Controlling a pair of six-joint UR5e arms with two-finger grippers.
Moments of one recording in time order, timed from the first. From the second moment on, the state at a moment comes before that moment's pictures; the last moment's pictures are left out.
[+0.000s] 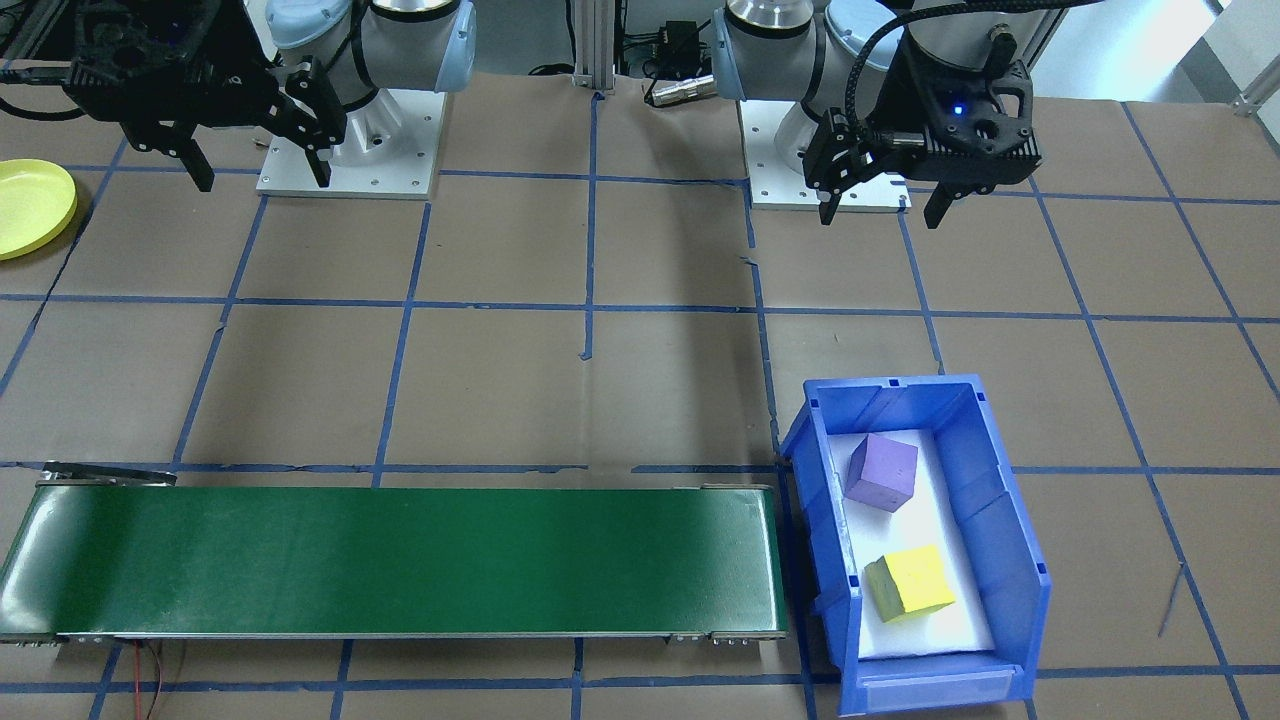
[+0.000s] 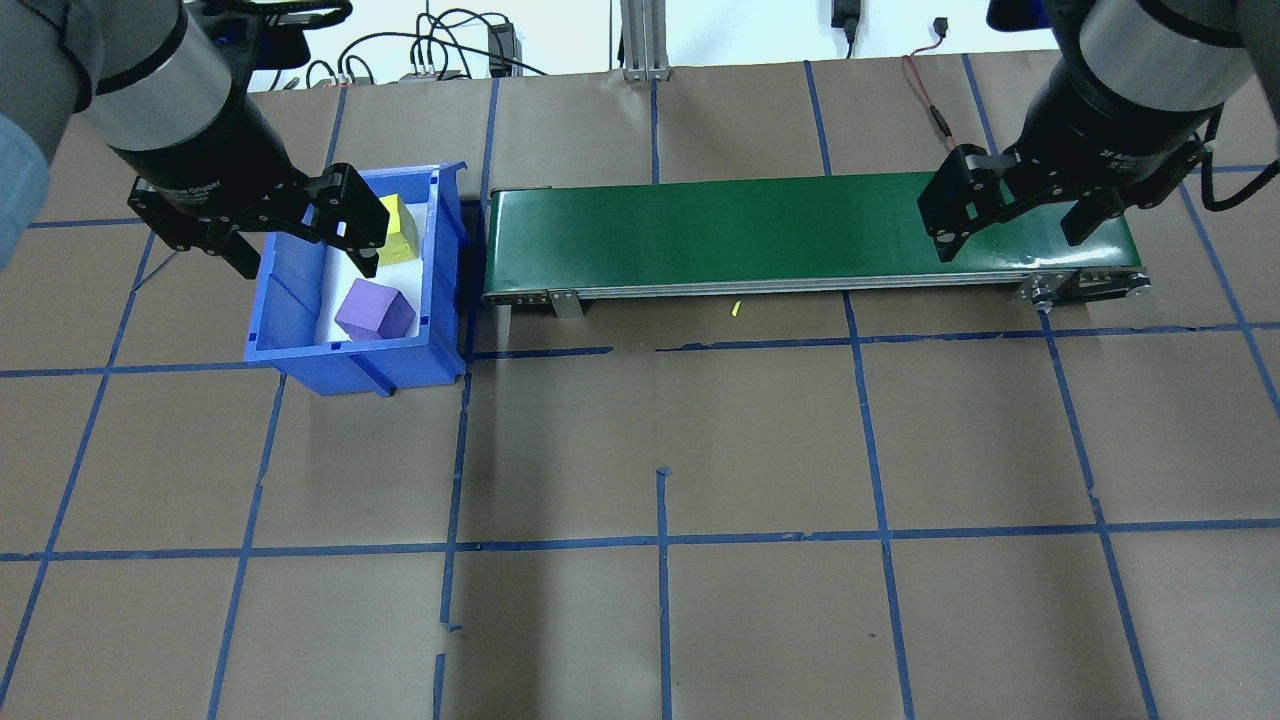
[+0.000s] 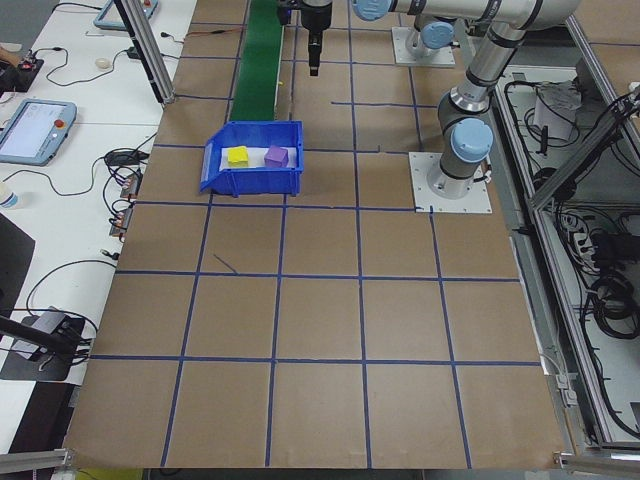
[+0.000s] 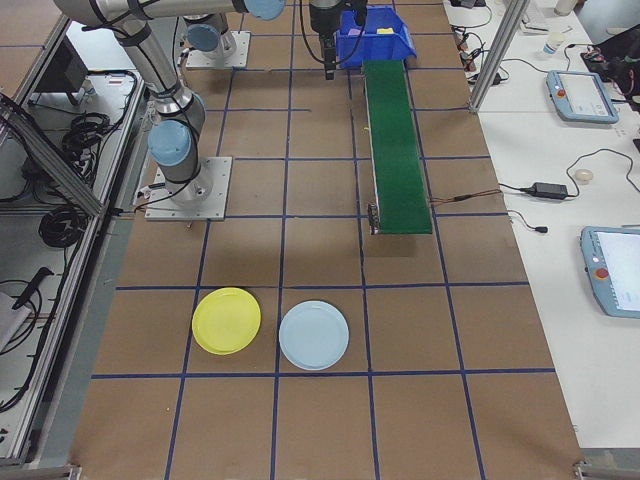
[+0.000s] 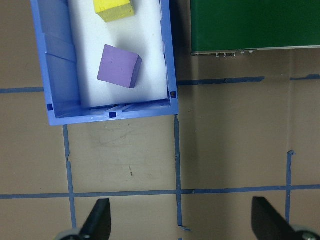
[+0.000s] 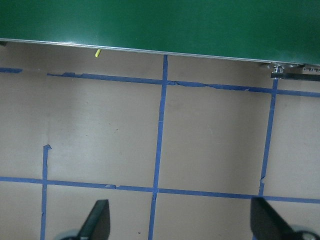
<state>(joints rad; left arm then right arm) -1.56 -1.49 -1.59 -1.62 1.59 0.03 1.53 -1.72 1.62 -1.54 -1.57 -0.13</state>
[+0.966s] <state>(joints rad) -1.49 -1.59 -1.61 -1.54 1.58 0.12 1.53 -1.72 1.62 -1.53 -1.57 -0.13</state>
